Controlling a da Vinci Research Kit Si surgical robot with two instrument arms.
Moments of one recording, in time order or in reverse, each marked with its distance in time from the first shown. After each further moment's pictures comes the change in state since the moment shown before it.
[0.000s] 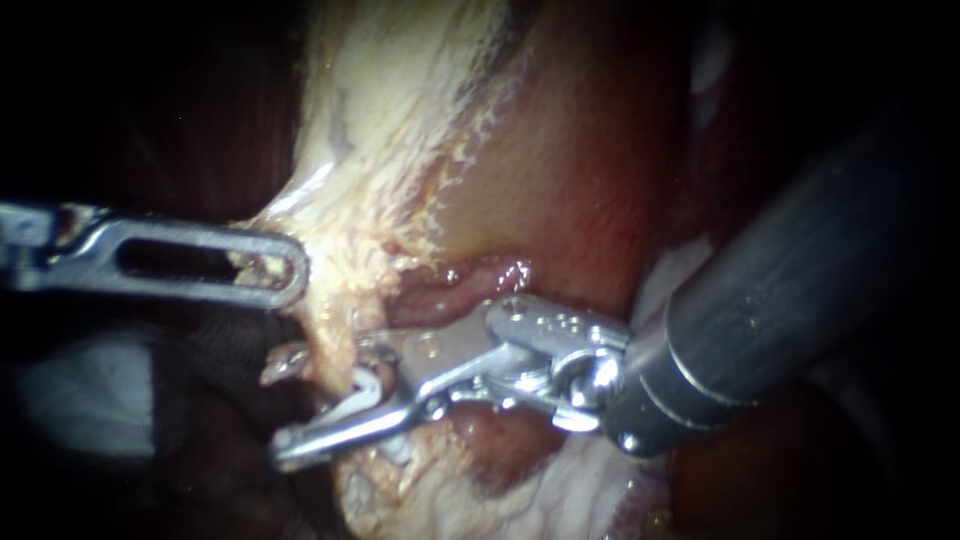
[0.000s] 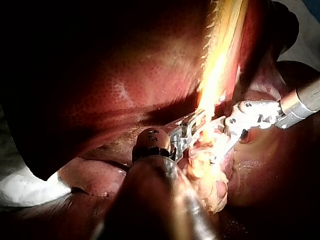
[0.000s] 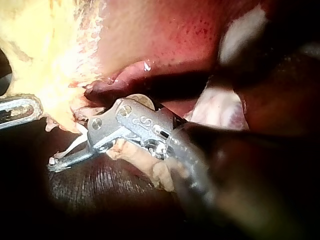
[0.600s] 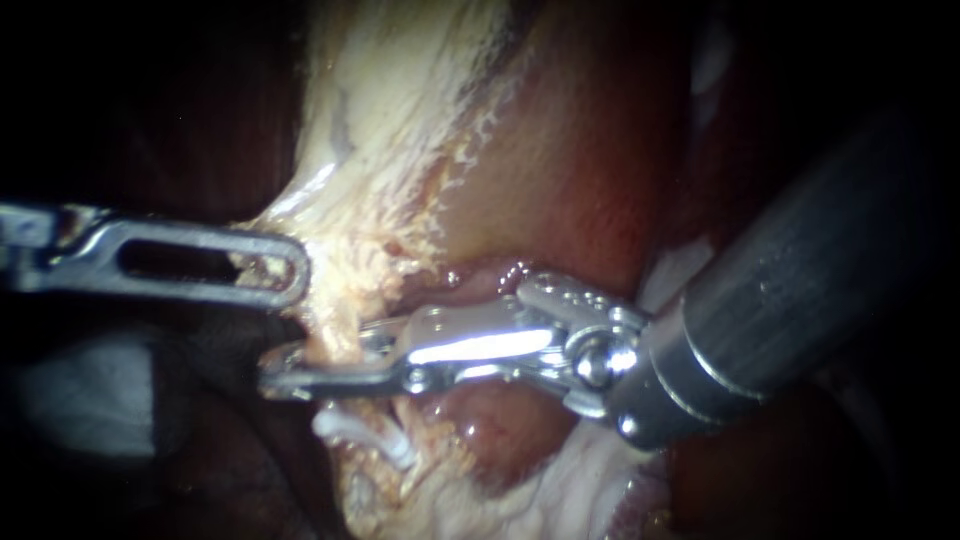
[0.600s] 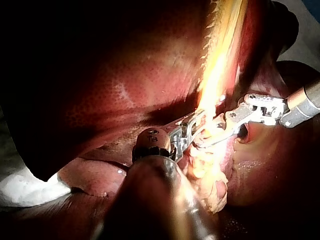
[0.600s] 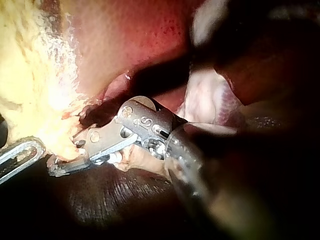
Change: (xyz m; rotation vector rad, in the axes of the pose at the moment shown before) right arm -0.001 0.000 -0.002 -0.024 0.011 0.226; left arm 0.000 0.000 0.000 0.000 0.000 0.000
